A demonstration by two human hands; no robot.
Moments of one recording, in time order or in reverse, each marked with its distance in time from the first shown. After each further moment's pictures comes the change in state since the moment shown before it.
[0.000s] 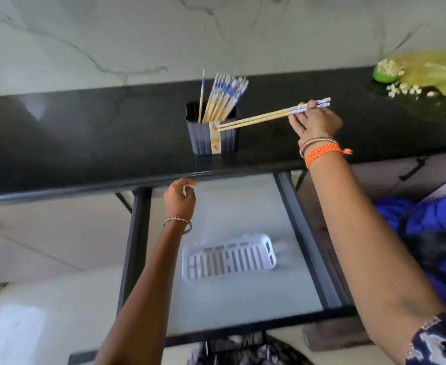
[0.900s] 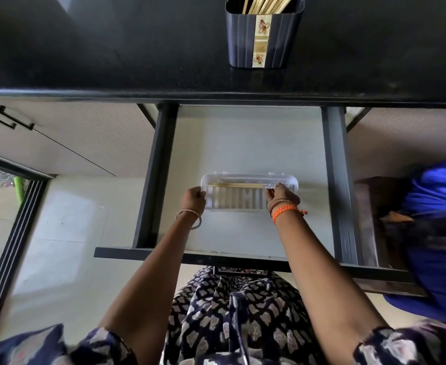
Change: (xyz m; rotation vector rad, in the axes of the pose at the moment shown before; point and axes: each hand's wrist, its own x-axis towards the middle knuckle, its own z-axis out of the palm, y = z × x) left_hand -0.114 -0.135 0.020 0.262 -0.323 -0.552; right_hand -0.084 0.236 -0.147 -0.201 0.350 0.655
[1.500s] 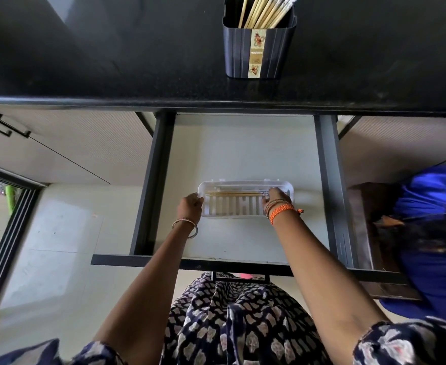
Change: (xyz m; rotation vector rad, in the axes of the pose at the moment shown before) left_hand -0.008 -0.002 -0.003 -0.096 0.017 -0.011; right_hand 0.000 0.001 0.005 -0.251 -0.008 -0.039
